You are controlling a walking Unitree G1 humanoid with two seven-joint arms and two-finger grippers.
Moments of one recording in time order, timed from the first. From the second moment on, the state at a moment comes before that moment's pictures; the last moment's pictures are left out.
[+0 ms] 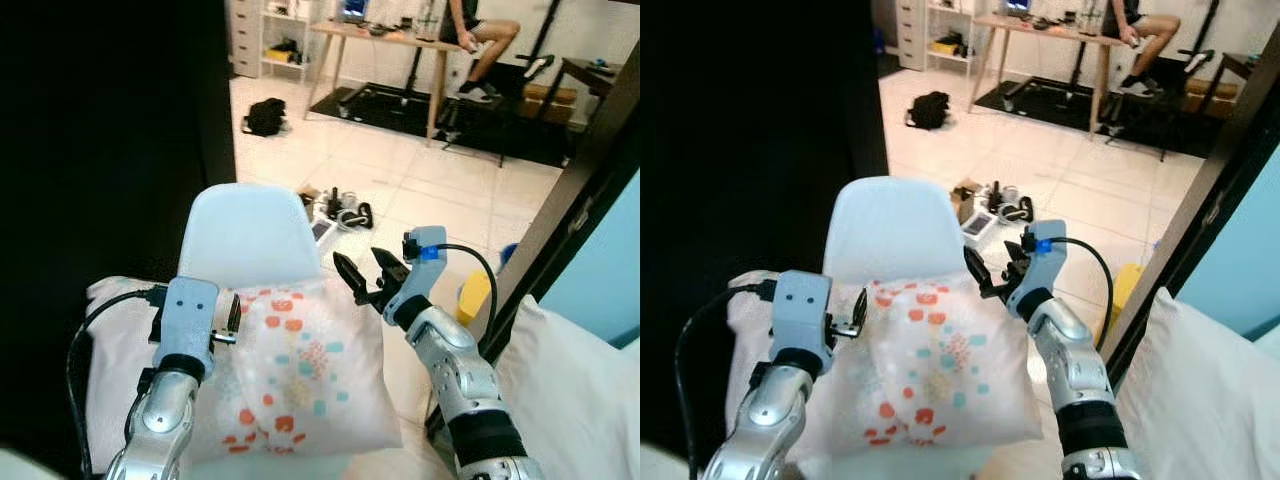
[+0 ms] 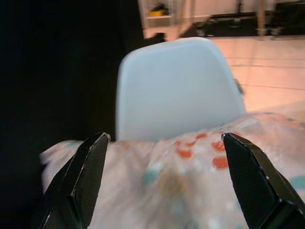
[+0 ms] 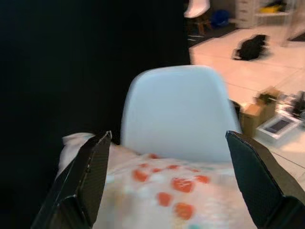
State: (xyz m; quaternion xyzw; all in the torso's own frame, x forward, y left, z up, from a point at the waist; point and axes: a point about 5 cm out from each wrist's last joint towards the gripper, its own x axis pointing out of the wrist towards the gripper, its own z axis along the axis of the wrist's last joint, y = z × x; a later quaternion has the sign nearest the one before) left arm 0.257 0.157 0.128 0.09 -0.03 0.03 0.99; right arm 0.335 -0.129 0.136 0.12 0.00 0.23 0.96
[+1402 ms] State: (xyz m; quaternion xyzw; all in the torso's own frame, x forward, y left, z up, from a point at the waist) left arm 0.260 0.160 0.123 0.09 -0.03 0.03 0.99; right arm 0.337 -0.127 0.133 0.11 0.02 0.23 0.97
